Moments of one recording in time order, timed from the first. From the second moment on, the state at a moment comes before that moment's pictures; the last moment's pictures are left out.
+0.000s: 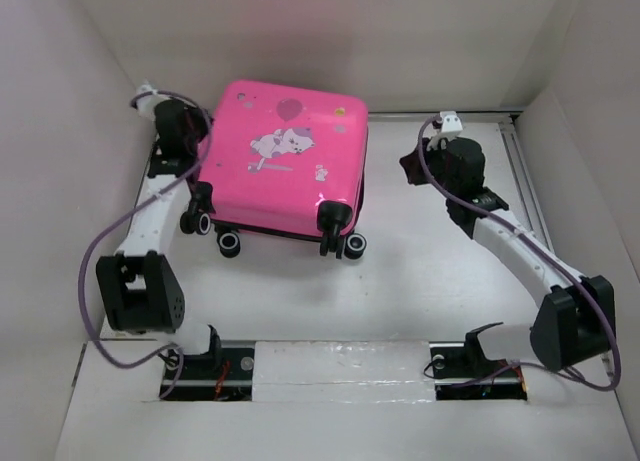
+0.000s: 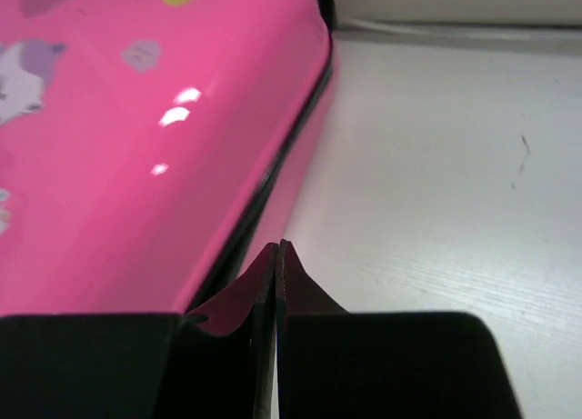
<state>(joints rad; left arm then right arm) -0.08 1.45 1.24 0.06 -0.17 -0.81 0.31 1.30 1.01 0.08 -0.11 0.24</state>
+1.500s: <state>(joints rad) -0.48 1.05 0.87 0.09 -0.42 -0.81 0.09 1.55 1.53 -0.06 -0.16 0.14</state>
